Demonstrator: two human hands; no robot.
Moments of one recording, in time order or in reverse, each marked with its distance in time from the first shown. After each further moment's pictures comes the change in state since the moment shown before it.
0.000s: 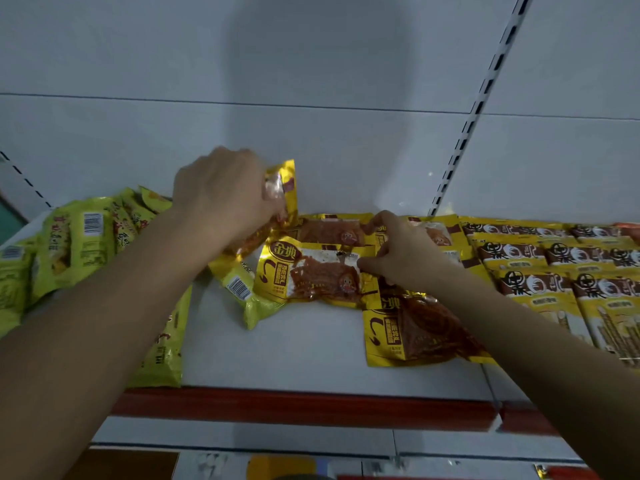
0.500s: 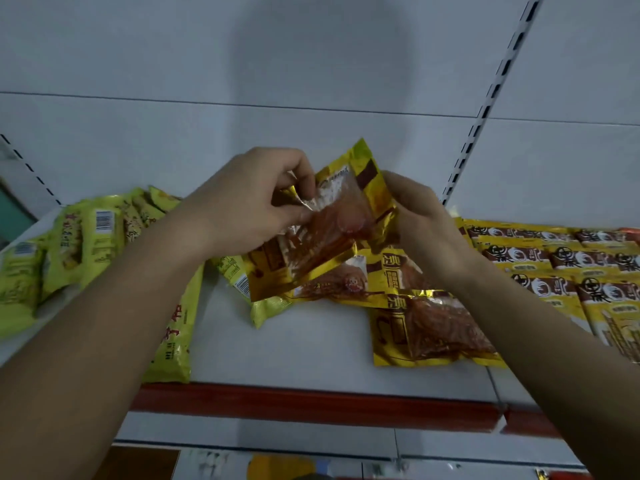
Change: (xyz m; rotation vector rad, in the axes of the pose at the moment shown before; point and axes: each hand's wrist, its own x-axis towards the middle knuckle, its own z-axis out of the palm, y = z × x) left_hand -0.025 -0.004 -0.019 -0.741 -0.174 0.282; right_hand -0.025 -0.052 -0.033 0.830 0.033 -0.161
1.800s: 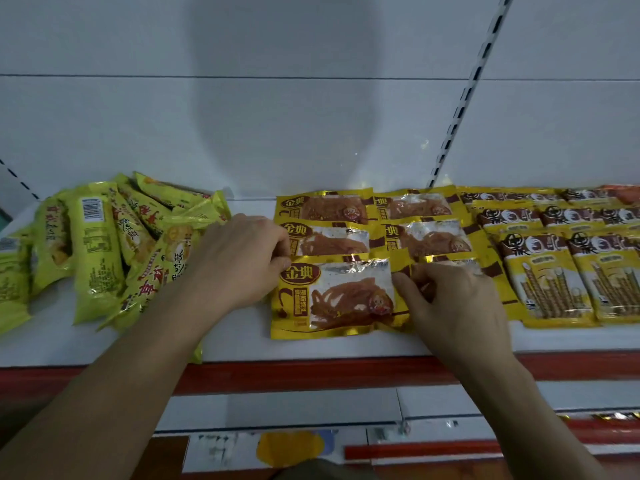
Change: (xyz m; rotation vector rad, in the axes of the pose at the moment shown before) left_hand -0.046 -0.038 0.051 0.533 -0.081 -0.096; right_hand -0.107 0.068 0.019 -0.989 0.448 0.062
